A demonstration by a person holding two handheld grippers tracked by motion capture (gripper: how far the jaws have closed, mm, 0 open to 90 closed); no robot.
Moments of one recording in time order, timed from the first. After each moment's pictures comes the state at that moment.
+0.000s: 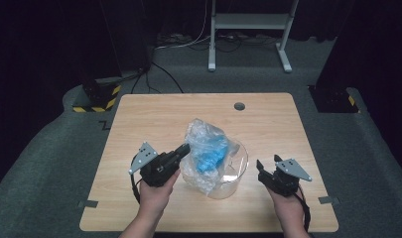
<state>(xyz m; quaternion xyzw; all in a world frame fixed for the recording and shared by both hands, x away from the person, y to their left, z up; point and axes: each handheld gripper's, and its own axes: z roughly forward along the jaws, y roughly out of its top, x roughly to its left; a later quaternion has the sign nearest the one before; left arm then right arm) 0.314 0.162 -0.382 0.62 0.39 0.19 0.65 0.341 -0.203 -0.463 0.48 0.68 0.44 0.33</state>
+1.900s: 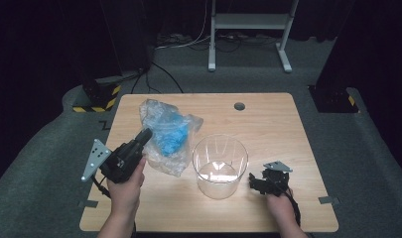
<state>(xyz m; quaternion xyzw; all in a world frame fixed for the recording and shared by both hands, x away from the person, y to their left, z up) 0.301 0.236 -0.353 0.53 0.39 0.29 0.69 0.370 -0.197 -0.525 0.55 0.73 0.31 0.24</state>
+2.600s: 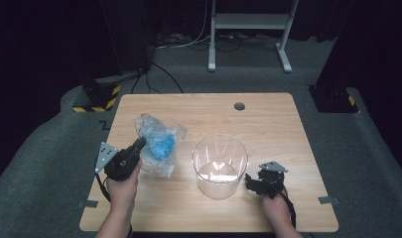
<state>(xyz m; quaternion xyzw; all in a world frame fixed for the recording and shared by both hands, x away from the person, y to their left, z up) 0.331 0.259 -0.417 0.57 0.48 0.30 0.59 0.369 -0.186 -0.526 0.53 0.75 0.32 0.24</state>
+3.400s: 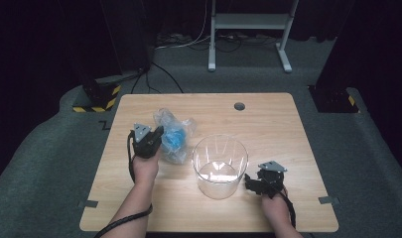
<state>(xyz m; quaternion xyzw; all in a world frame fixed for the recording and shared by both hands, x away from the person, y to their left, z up) 0.426 0.211 -0.448 0.63 0.52 0.32 0.48 0.370 -0.184 -0.526 0.53 0.75 0.32 0.24</state>
